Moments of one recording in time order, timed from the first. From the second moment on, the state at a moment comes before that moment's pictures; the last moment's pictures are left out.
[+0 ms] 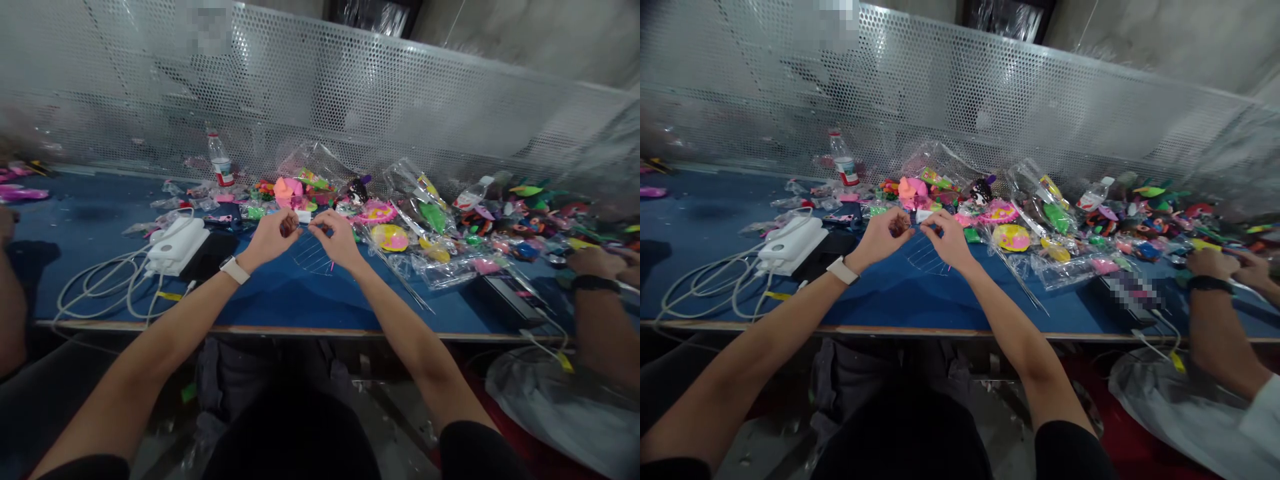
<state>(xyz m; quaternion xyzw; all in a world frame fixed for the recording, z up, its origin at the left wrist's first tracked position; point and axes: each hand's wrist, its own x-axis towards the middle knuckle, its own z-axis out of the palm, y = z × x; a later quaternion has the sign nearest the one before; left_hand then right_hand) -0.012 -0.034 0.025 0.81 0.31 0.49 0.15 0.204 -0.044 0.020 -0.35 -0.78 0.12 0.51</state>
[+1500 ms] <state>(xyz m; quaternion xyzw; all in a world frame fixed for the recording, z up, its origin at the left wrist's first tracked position) -0.011 -0.029 0.017 0.86 0.28 0.43 0.04 0.209 -0.045 0.024 -0.36 -0.78 0.22 0.46</state>
